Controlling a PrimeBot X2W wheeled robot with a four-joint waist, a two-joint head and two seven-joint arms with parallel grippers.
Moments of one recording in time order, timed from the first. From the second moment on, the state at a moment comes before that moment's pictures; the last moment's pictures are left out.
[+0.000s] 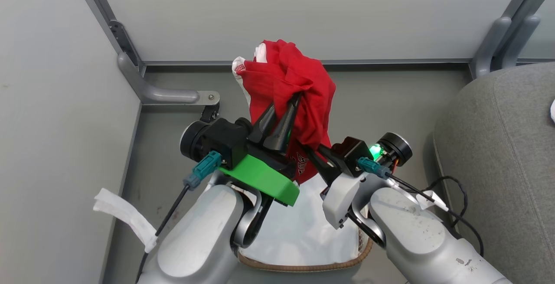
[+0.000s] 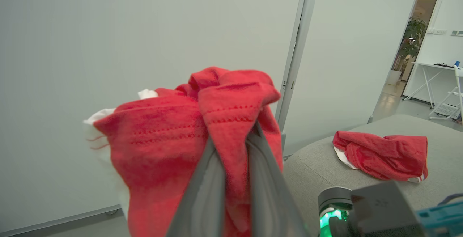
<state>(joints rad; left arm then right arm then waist) -0.52 0.05 -0.66 0.26 -0.50 -0.05 -0.26 -0.61 -0.05 0.65 0.67 0.22 0.13 -0.26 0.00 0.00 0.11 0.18</state>
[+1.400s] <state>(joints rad) -0.38 0.07 -0.38 0.39 -0.31 -0.10 -0.26 -0.49 -0.05 0.62 0.42 0.26 0.13 -0.26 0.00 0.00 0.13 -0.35</state>
